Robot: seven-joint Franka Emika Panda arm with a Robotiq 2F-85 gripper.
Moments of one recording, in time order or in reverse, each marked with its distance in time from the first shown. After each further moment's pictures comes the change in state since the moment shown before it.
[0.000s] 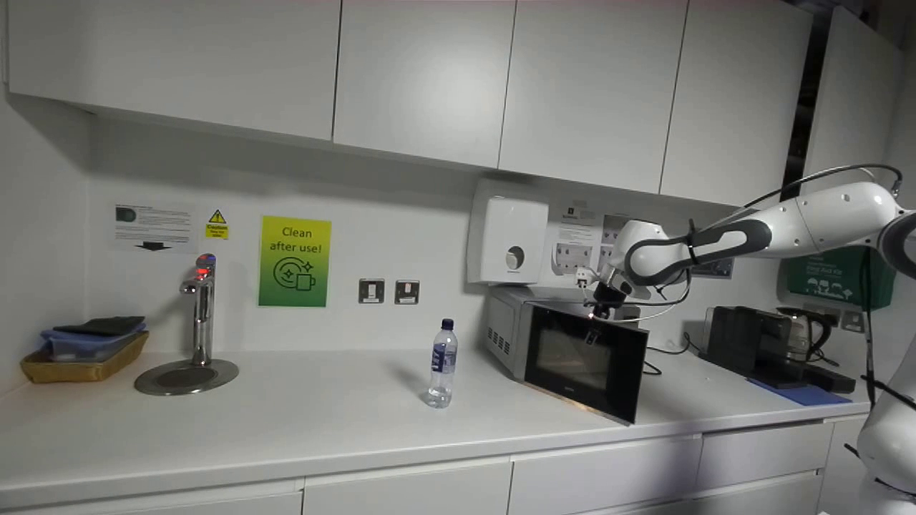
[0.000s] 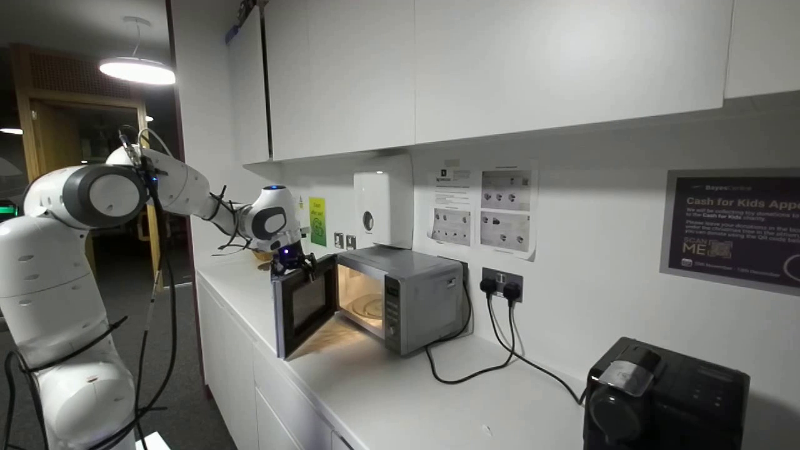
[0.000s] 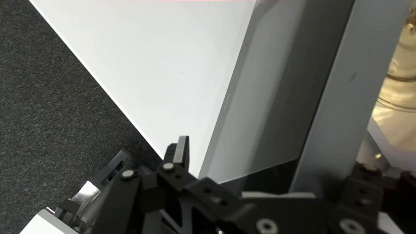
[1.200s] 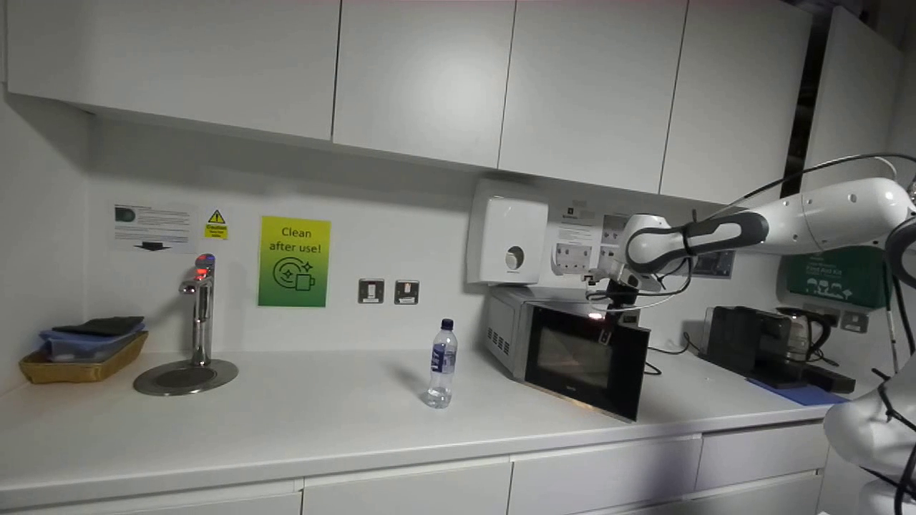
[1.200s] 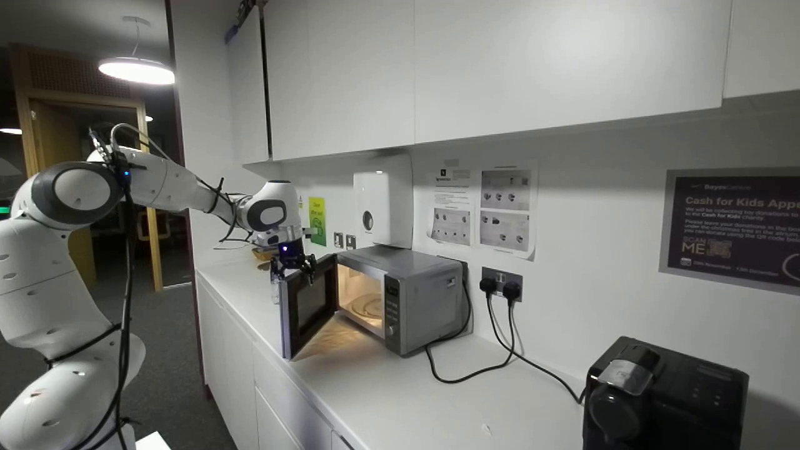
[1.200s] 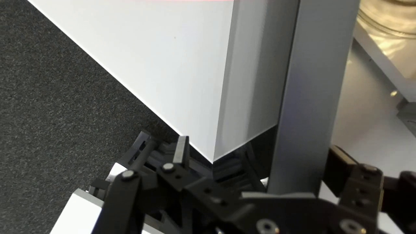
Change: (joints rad) arm -0.634 -0.130 0.534 0.024 0.175 -0.206 0.000
